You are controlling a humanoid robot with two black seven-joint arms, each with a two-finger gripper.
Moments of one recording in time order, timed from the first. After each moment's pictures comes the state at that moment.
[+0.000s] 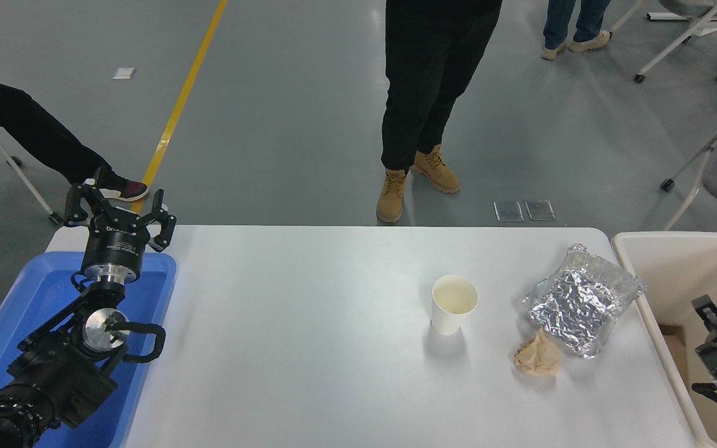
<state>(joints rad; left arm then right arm) -0.62 0.21 -0.90 -0.40 -0.07 -0.54 -0.56 0.60 -0.31 -0.58 -0.01 0.15 -0.13 -0.08</state>
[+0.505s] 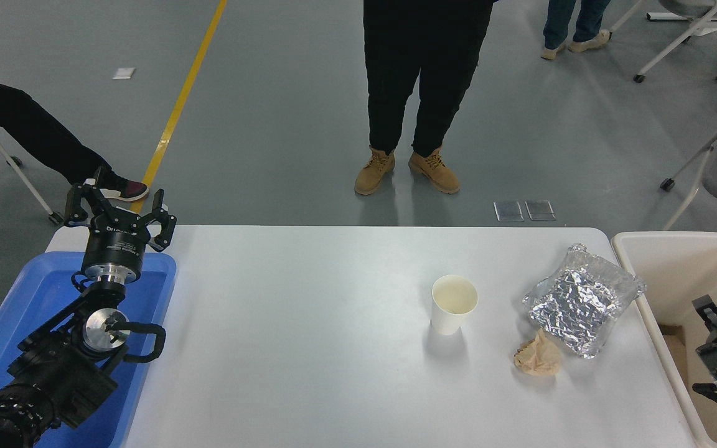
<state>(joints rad) -0.62 0.21 -0.90 -0.40 -0.07 -0.54 -0.56 0.60 -0.31 -0.58 -0.01 0.15 -0.13 -0.08</state>
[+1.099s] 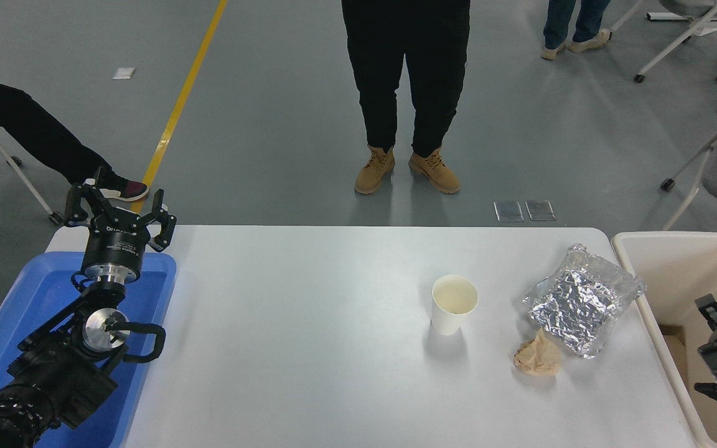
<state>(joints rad) -0.62 0.21 -0.90 -0.40 -0.07 -0.54 -0.56 0.60 -0.33 -0.58 -0.01 0.15 -0.14 -0.08</state>
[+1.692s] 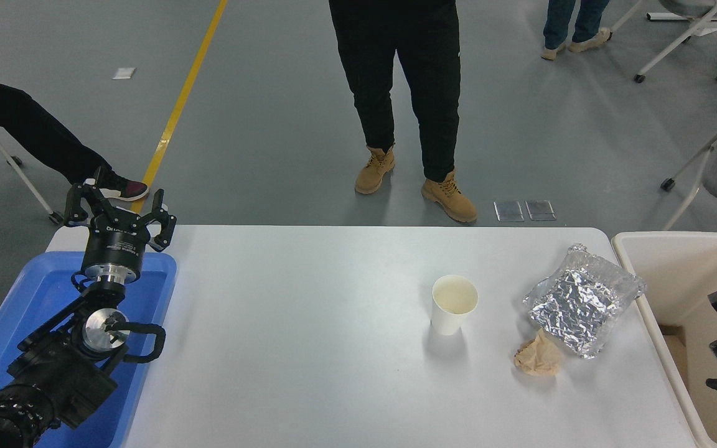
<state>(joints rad) -0.62 0.21 -0.90 -0.40 -0.07 -0.54 -0.56 0.62 -0.36 -0.58 -0.01 0.15 -0.14 -0.08</state>
